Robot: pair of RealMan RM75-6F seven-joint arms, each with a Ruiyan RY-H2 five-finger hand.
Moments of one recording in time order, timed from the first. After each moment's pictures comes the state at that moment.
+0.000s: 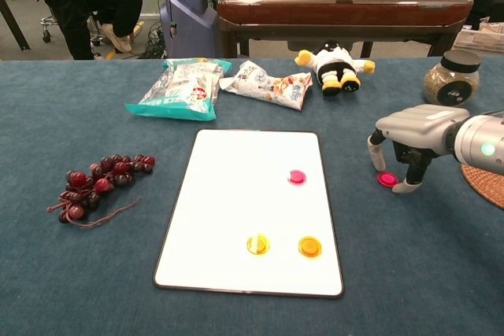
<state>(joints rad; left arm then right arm) -0.08 -1.09 -0.11 -1.59 1.36 1.46 -0.01 0.83 -1.53 0.01 -1.43 -0.74 0.87 -0.67</state>
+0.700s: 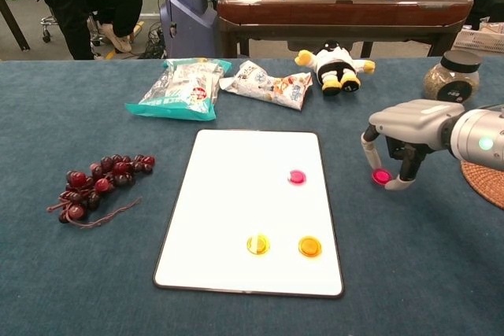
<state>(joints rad) -0.08 -1.09 -0.11 -1.58 1.35 1.46 -0.02 0.84 -1.50 0.03 -1.51 -0.76 0.89 -0.67</state>
